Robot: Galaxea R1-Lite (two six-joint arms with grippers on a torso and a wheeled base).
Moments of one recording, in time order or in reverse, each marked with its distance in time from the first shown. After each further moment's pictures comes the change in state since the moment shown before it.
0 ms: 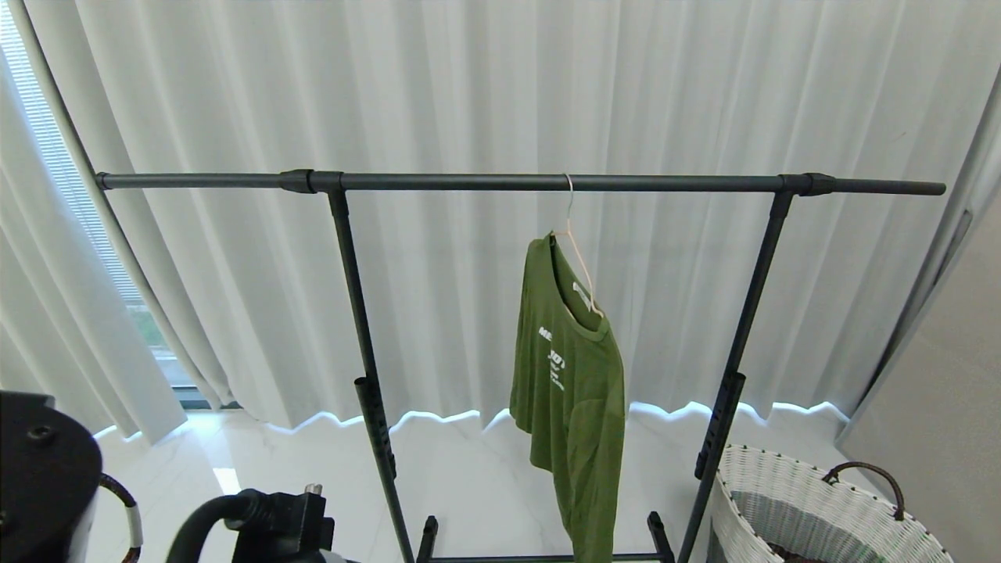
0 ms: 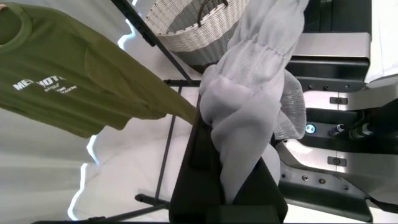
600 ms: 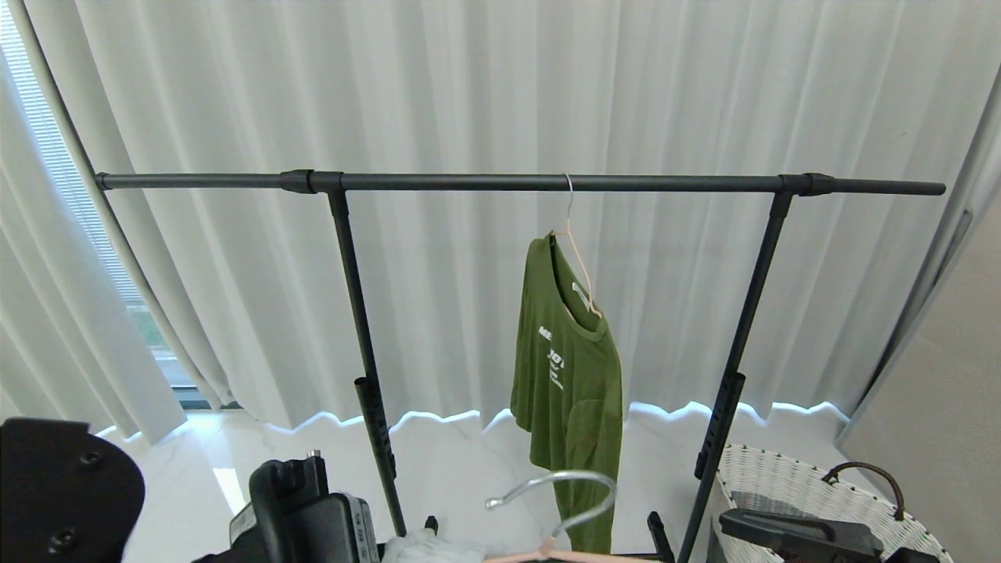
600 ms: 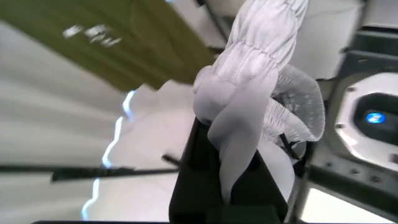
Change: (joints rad) left arm 0.036 -0.001 0.063 -0.001 0.332 -0.001; right arm -0.125 0.012 0.000 0.072 -0.058 0.039
